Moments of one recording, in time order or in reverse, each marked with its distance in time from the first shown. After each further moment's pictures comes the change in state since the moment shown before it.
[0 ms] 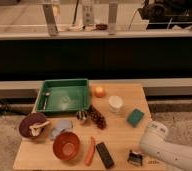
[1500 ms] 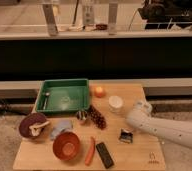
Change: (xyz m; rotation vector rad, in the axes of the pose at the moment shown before) arm -0.054 -0.106 0.022 0.021 -0.008 -0.112
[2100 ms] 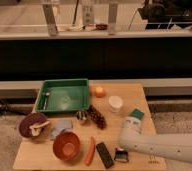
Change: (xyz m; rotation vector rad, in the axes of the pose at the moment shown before) arm -0.053 0.089 -0.018 -0.055 -0.010 -0.085
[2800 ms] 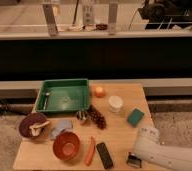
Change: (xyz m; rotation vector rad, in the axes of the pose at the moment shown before) arm 0.088 0.046 -0.012 0.014 0.108 0.224
